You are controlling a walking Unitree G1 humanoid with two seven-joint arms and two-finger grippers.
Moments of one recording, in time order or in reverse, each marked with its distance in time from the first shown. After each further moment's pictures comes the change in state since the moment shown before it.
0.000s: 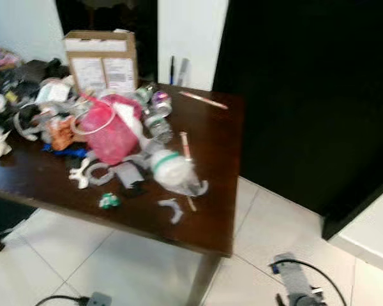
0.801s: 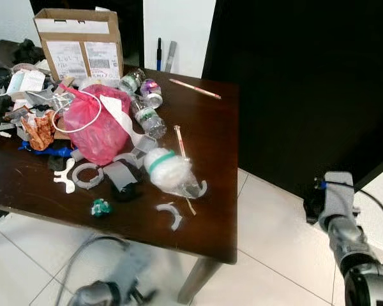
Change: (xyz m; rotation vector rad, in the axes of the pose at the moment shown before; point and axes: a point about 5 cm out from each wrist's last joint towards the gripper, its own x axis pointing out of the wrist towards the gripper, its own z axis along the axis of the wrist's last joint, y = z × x) left arm -0.040 -0.045 0.112 0.596 -0.575 -0.760; right arm -0.021 -0.110 0.150 0.323 -0.552 -0.162
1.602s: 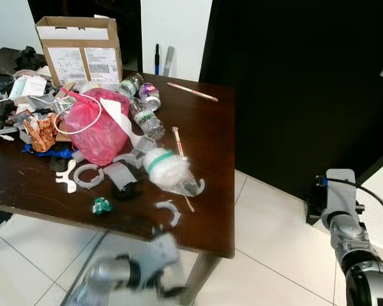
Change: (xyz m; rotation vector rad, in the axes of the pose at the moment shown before) left arm -0.012 0.007 0.077 0.224 -0.135 -0.052; right arm 0.000 -0.010 0.003 -0.017 -0.008 -0.086
